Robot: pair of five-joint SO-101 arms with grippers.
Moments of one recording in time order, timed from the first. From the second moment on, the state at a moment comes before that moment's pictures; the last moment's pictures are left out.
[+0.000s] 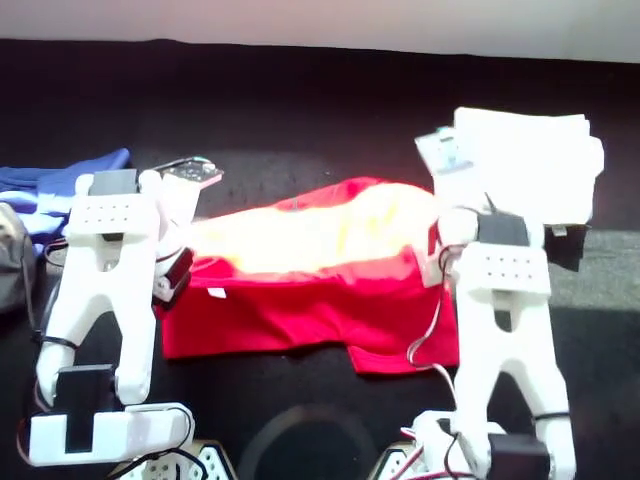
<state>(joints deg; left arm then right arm) -10.9 -7.4 22.7 90.6 -29.3 -1.1 -26.3 34.3 69.4 22.0</state>
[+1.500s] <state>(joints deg) -14.5 -8.0 12.3 94.3 -32.0 -3.5 -32.6 24.9 85.4 27.8</state>
